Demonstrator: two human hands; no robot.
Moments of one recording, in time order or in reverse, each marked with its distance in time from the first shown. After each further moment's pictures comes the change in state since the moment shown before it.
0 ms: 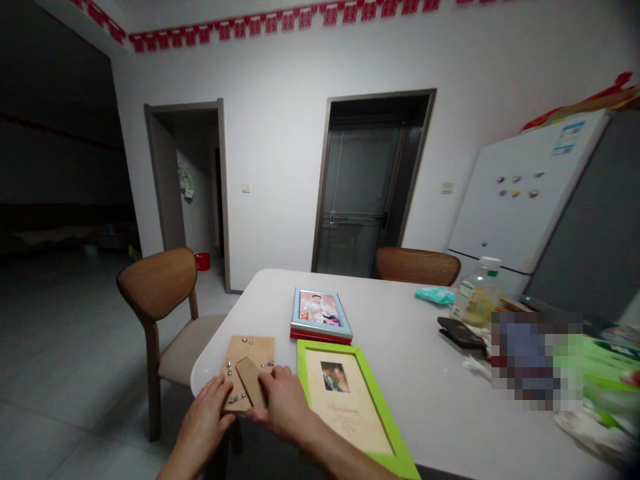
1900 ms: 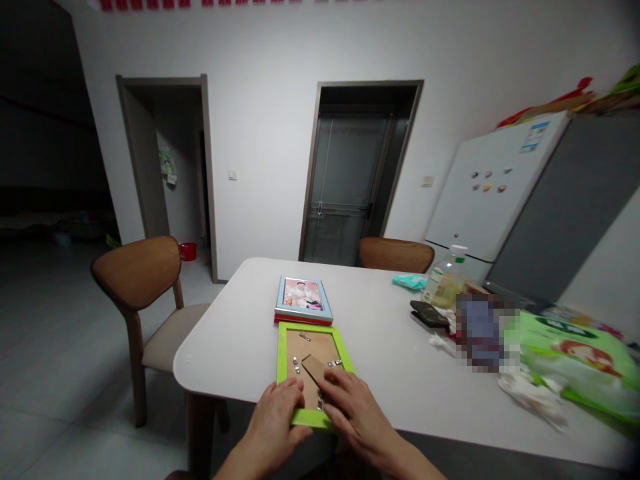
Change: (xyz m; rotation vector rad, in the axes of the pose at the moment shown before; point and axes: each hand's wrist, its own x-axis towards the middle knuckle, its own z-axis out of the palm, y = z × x) left_hand -0.022 0.133 0.031 -0.290 -0.223 0.425; right_hand -0.109 0.107 -0.062 -0.174 0.090 -0.091
